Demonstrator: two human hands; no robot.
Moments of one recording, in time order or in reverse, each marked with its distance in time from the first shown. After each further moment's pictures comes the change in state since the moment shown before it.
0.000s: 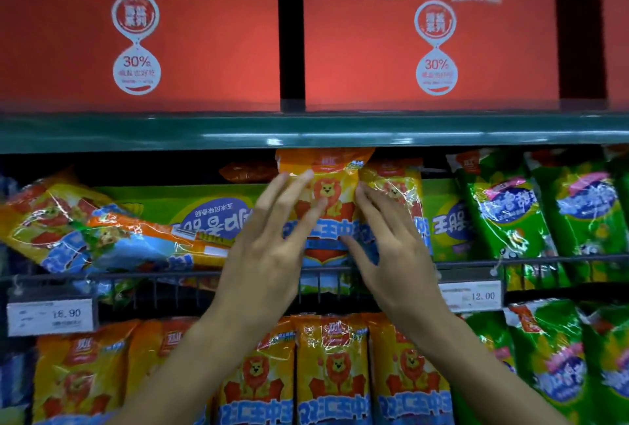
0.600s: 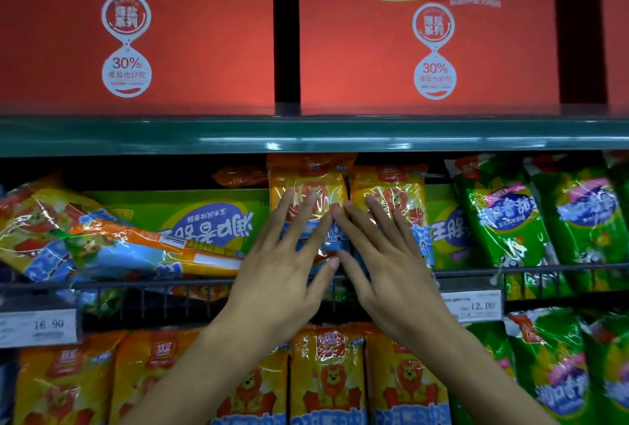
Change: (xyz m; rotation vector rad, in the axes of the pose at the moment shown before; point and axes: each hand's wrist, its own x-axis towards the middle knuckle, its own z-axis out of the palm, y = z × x) left_hand 0.009 0.018 0.008 -0.016 -0.278 -0.118; right_hand -0.006 0.011 -0.001 -0.117 -0.240 -0.072
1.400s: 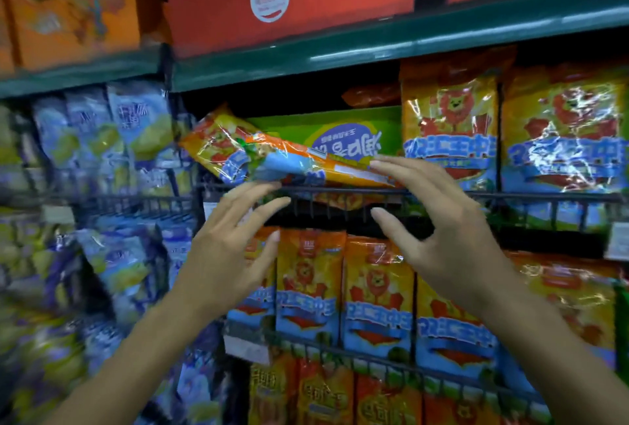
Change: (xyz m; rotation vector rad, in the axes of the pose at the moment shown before) left_hand -0.165 -0.128 -0.067 0.046 0.090 -0.121; right_hand -0.014 -0.106 0.012 0.622 0.016 -0.146
